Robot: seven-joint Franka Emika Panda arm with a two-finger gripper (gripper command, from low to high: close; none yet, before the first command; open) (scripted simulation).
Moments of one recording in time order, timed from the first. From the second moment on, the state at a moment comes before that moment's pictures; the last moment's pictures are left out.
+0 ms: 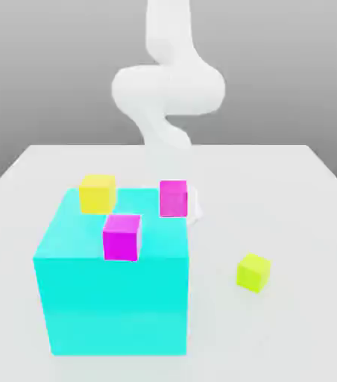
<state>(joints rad) 0.04 -0.74 0.01 -2.37 0.01 2.35 0.76</state>
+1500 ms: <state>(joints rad) 0.49 -0.13 0.04 -2.91 -0.02 2.81 0.45</state>
